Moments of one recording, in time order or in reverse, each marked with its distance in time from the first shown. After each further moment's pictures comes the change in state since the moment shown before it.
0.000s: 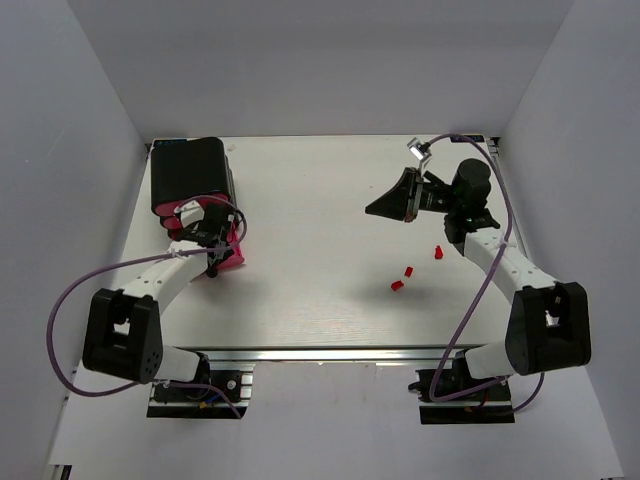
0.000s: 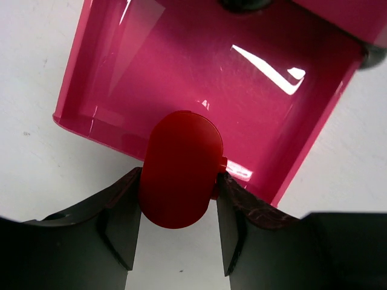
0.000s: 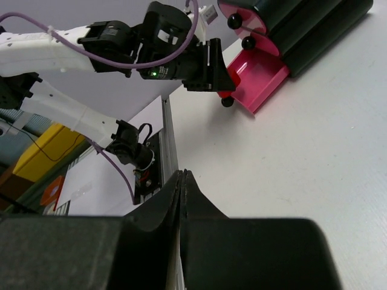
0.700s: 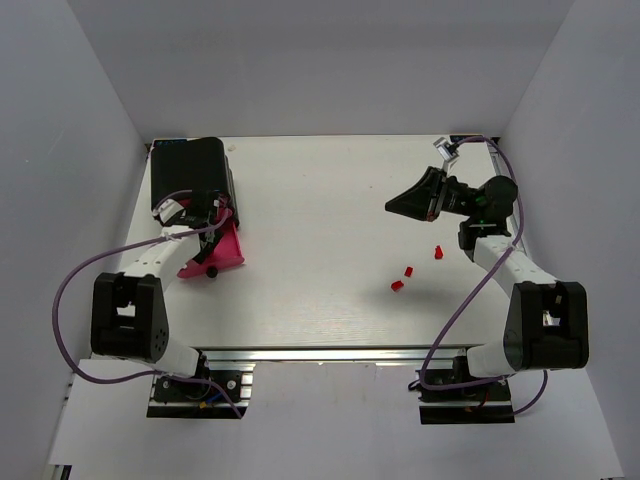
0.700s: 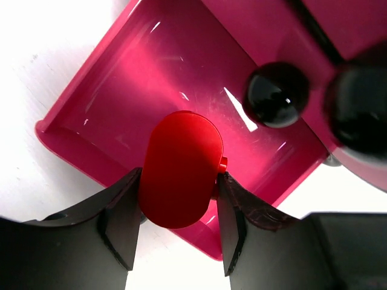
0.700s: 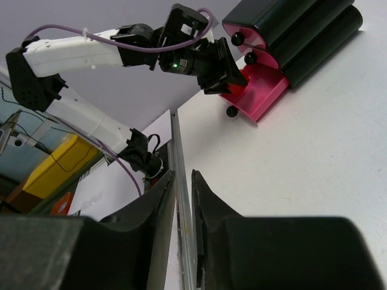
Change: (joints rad) left arm 0.126 0.113 0.112 -0.020 0.039 -0.278; right arm -0.139 0.003 -0.110 0.457 -0.086 0.341
